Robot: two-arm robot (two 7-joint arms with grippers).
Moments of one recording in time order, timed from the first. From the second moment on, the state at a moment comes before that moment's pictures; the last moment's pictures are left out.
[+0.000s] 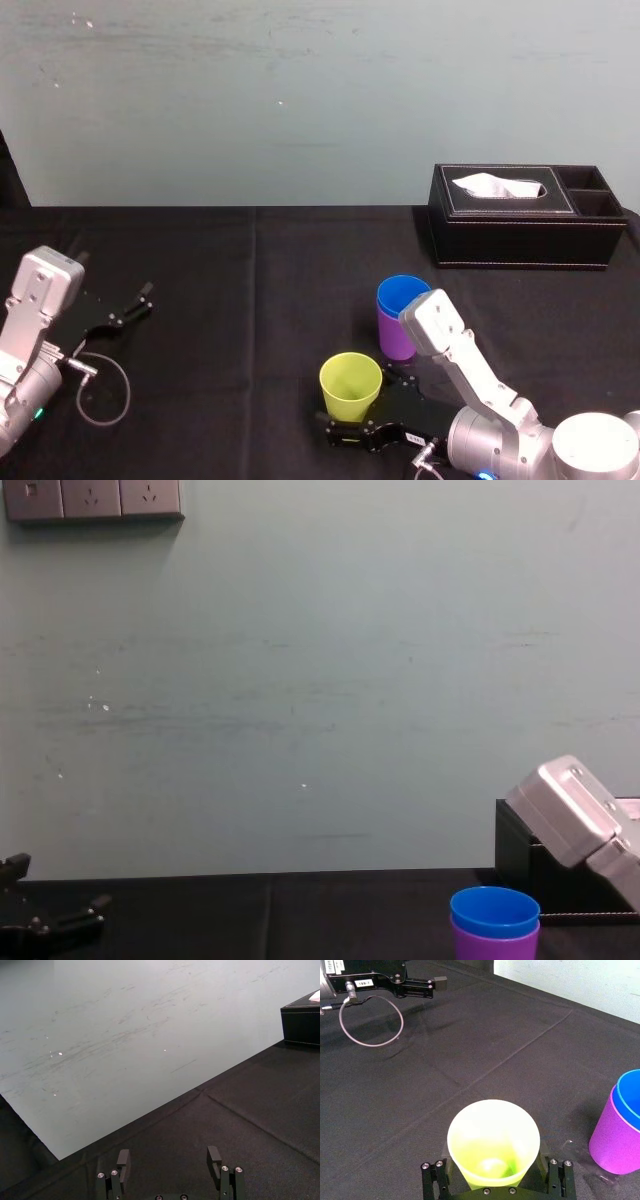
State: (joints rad) left arm -0.20 0.60 0.45 -1.41 -0.25 -0.12 0.03; right arm 0.14 0.42 -0.47 -1.62 0.23 0.37 0.41
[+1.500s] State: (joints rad) left arm -0.20 0.60 0.45 -1.41 -0.25 -0.12 0.03; right arm 0.13 0.42 -0.46 -1.62 0.24 0.38 0.41
